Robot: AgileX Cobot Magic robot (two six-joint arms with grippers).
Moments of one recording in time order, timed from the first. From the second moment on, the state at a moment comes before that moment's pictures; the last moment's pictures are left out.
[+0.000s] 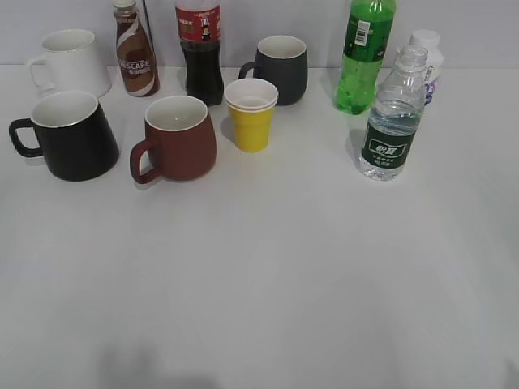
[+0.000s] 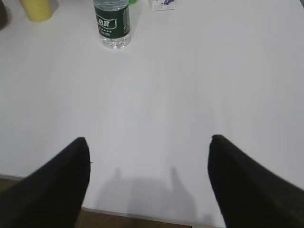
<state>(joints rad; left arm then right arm) -0.03 -0.01 -0.53 -0.07 1.07 0.03 0.10 -0.01 -0.51 0.08 1.03 -0.07</state>
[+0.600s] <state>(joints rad) -0.03 -0.01 -0.53 -0.07 1.07 0.03 0.10 -0.01 -0.51 0.08 1.03 -0.07</state>
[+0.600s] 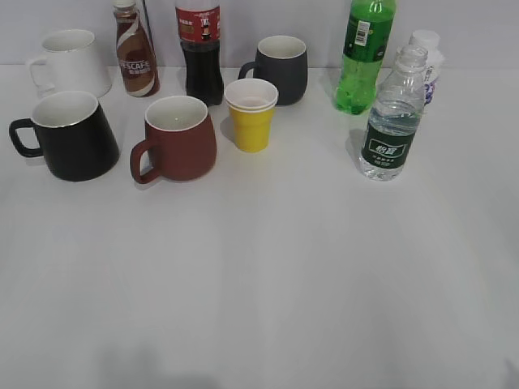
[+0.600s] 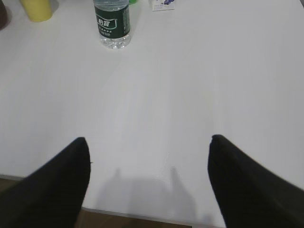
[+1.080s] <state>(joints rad) -0.03 -0.01 -0.53 -0.07 1.07 0.03 0.10 -0.01 -0.51 0.08 1.03 -0.07</state>
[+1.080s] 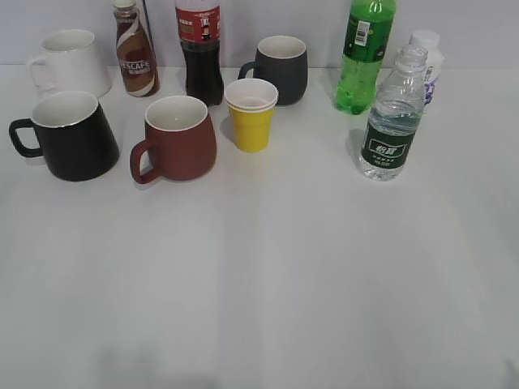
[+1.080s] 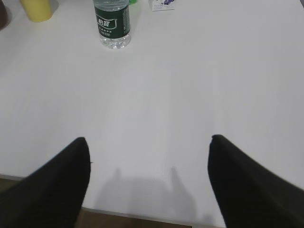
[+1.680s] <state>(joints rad) -0.03 0.30 -0.51 -0.07 0.18 0.03 0.10 -0.01 -0.51 0.08 1.03 -0.07</state>
